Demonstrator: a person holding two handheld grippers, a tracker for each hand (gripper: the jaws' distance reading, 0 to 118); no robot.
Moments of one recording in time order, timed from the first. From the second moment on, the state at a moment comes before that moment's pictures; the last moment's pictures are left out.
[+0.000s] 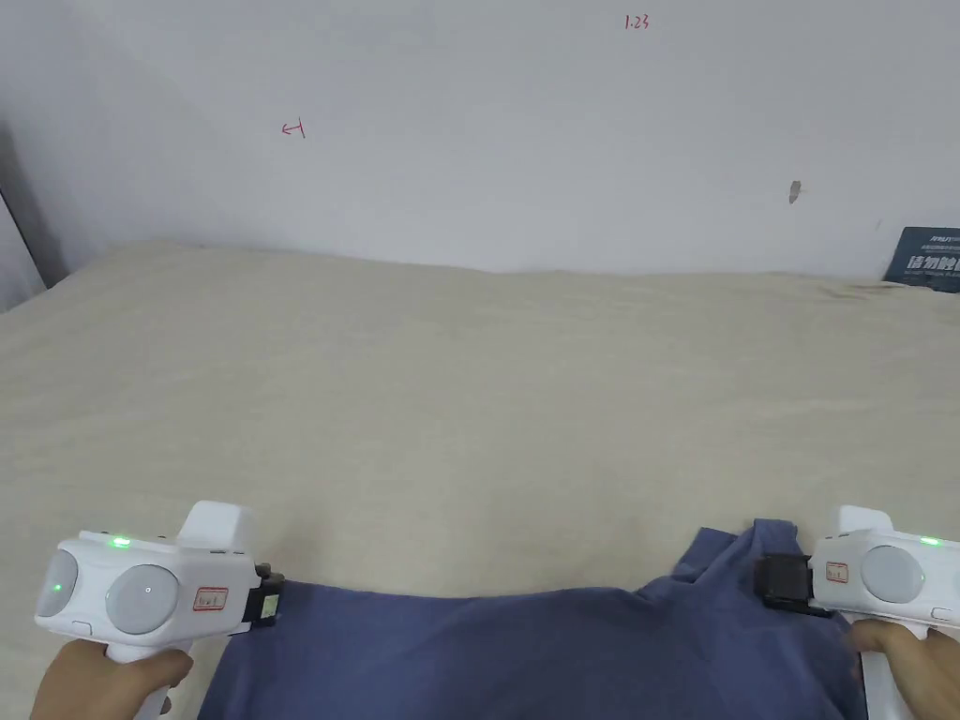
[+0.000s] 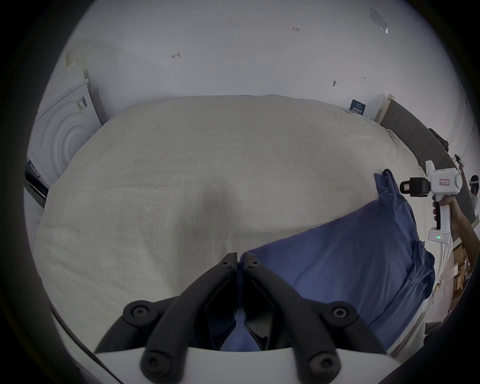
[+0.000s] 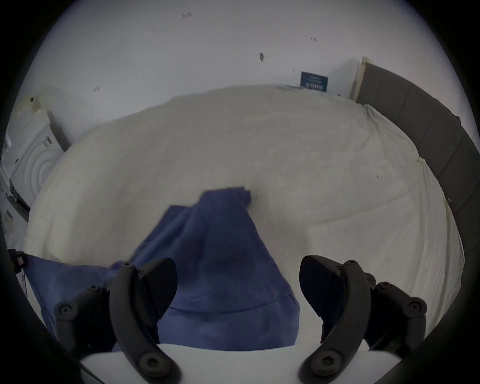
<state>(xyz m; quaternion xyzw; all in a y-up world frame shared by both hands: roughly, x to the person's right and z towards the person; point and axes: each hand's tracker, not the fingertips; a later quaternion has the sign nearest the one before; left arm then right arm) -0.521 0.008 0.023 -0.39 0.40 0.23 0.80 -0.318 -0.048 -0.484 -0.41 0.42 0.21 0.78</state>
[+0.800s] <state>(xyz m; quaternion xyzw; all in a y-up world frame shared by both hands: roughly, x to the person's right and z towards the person) -0.507 0.011 0.041 -0.38 0.43 0.23 0.79 -0.242 0.038 -0.442 -0.33 0.51 0.18 0.77</state>
